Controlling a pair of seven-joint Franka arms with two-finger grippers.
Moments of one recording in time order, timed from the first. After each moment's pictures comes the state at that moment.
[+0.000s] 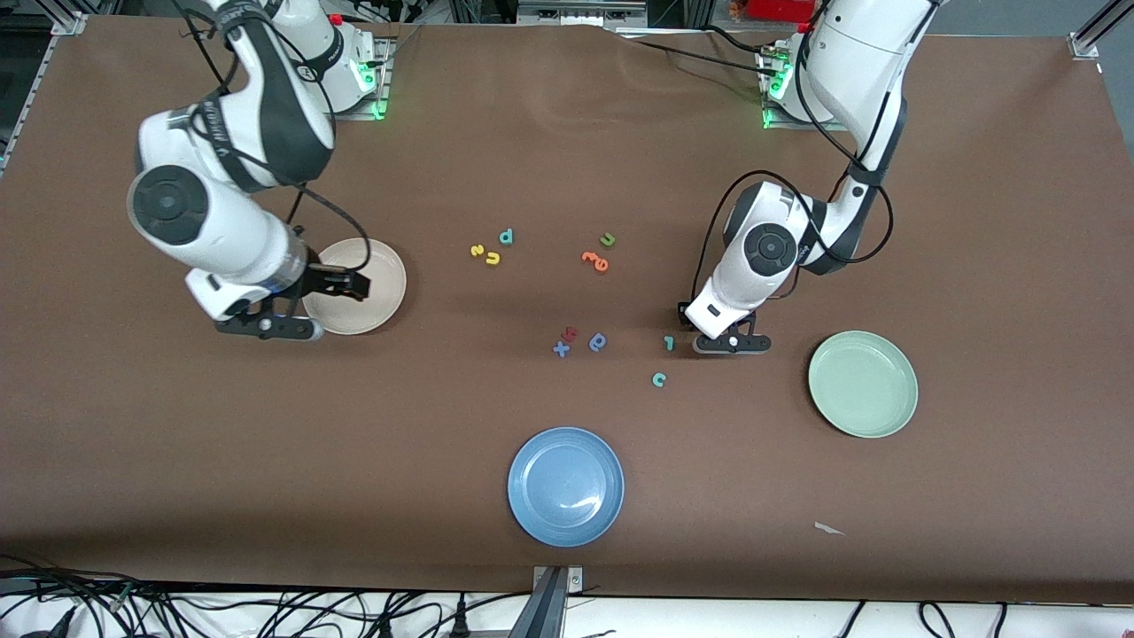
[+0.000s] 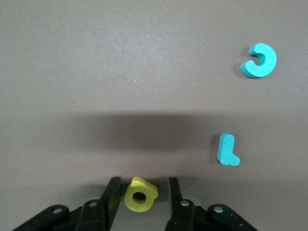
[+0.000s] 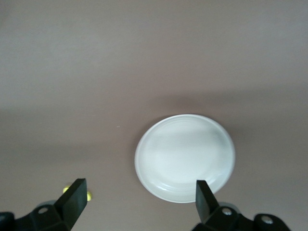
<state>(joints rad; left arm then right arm) -0.44 0.55 0.00 -2.02 -0.10 2.57 -0.38 0.15 0.27 0.19 -1.78 -0.02 1.95 0.44</state>
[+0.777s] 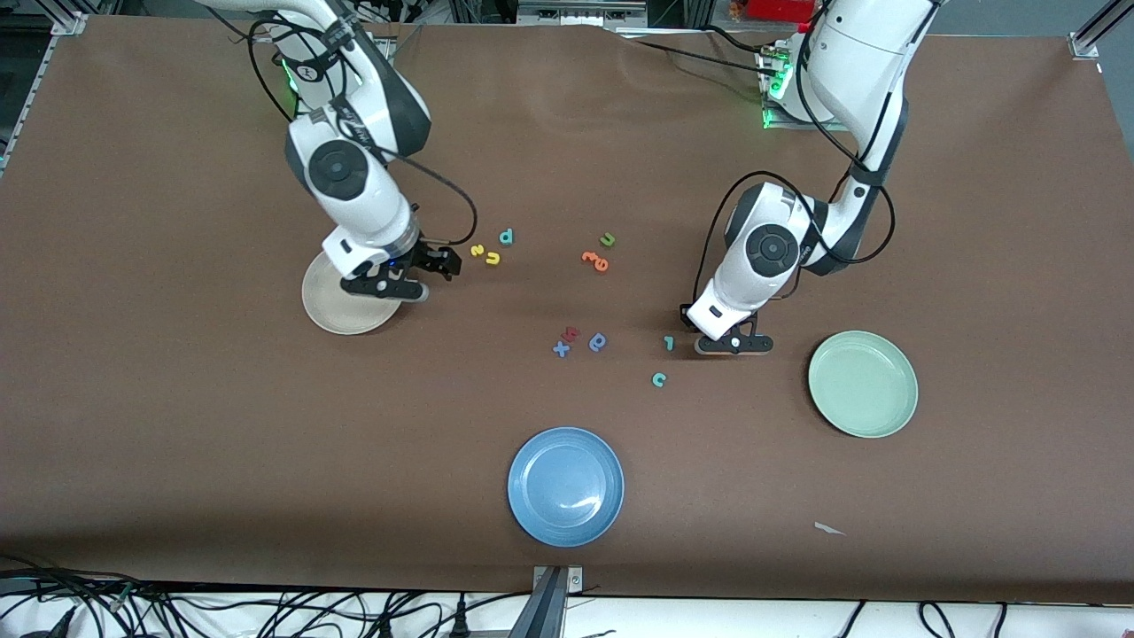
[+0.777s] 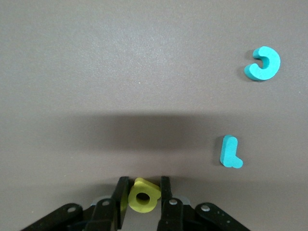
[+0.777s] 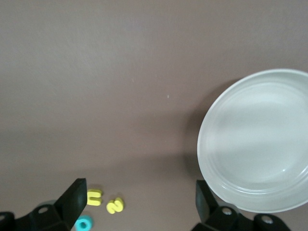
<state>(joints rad) -0.44 0.55 0.00 -2.02 -0.10 2.57 -0.38 0.15 0.27 0.38 -2.14 -0.14 2.37 0.71</state>
